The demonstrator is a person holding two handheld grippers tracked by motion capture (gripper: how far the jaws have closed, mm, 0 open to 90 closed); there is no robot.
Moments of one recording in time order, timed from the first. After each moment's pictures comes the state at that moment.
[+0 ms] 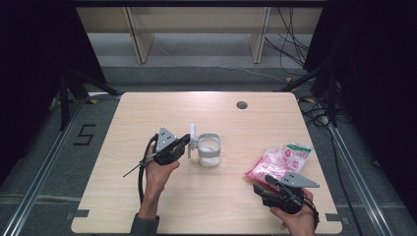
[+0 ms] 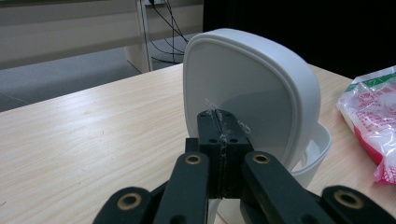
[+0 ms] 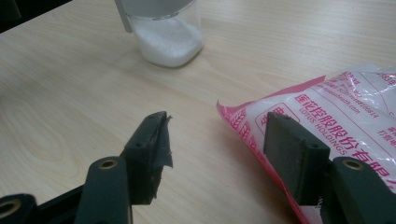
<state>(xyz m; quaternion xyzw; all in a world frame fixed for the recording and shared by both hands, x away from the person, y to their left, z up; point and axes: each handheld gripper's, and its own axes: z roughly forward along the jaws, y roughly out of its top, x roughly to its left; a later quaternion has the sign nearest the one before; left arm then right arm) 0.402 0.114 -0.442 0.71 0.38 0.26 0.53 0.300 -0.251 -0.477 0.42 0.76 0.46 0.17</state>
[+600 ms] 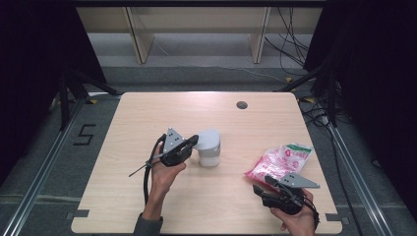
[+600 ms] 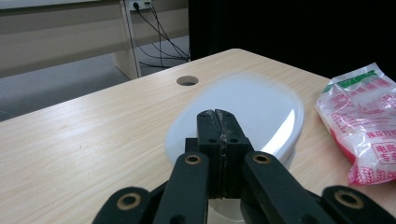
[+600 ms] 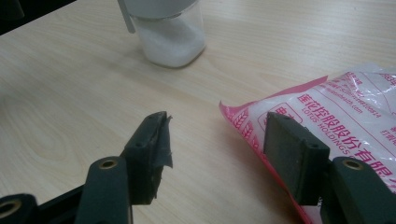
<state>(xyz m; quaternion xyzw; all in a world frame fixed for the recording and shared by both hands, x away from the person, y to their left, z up) 0.395 0.097 -0.435 0.72 0.35 0.25 0.54 0.297 -0.249 -0.477 0.43 0.76 0.46 0.16</state>
